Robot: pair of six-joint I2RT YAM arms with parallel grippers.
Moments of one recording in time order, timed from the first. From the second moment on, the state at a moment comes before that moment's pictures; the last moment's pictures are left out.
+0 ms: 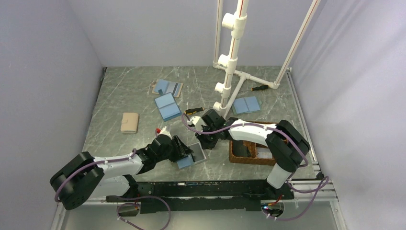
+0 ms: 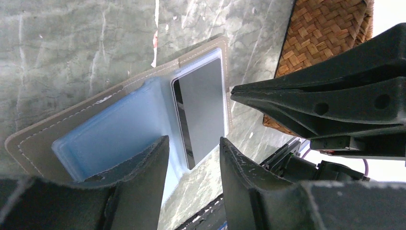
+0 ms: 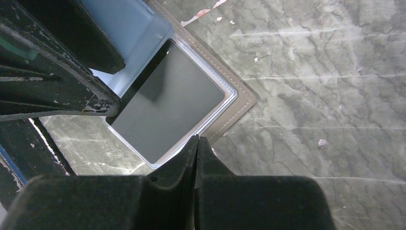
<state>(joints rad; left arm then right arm) -0.81 1.17 0.25 0.32 0.05 -1.21 0.82 1.67 0.94 -0.30 -0.34 -0.12</state>
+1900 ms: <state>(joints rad) -0.81 0.96 0.12 0.31 0.01 -1.05 0.82 1.79 1.04 -0.39 -0.45 -0.07</state>
